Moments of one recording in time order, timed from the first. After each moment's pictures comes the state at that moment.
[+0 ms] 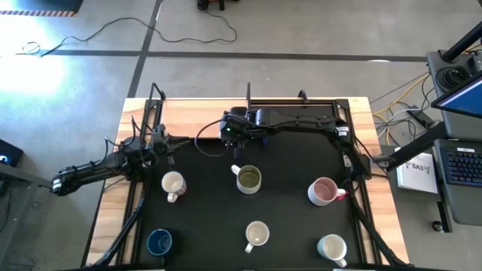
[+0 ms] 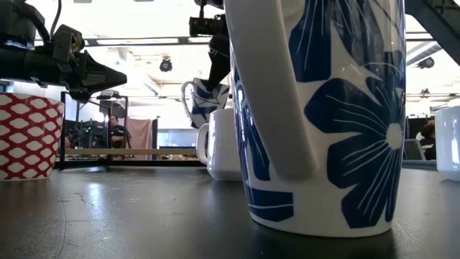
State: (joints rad) left arm 0.30 0.04 0.03 0.03 -0.08 -0.11; right arm -0.14 2.13 2.11 -1.01 0.24 -0.37
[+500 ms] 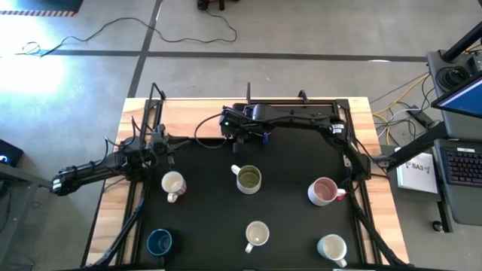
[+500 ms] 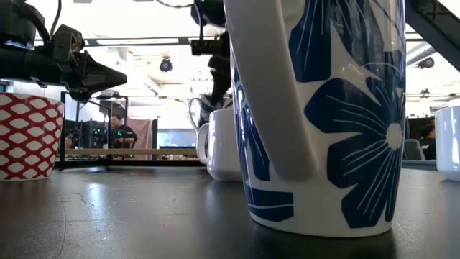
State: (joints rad) left arm 0.30 0.04 0.03 0.03 -0.08 -0.11; right arm -0.19 2.18 2.11 -1.01 0.23 -0.33
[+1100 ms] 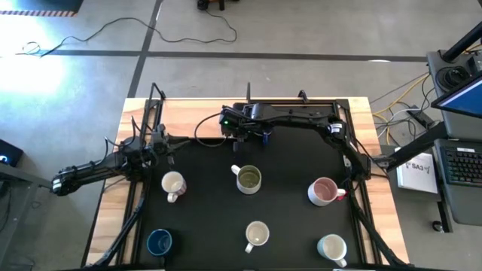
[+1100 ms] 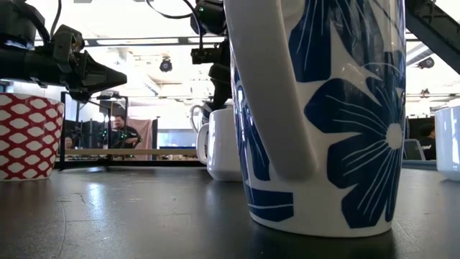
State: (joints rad) left arm 0.30 0.04 0.03 0.03 -0.08 -0.11; right arm -0.21 2.20 2.11 -1.01 0.23 -0.34
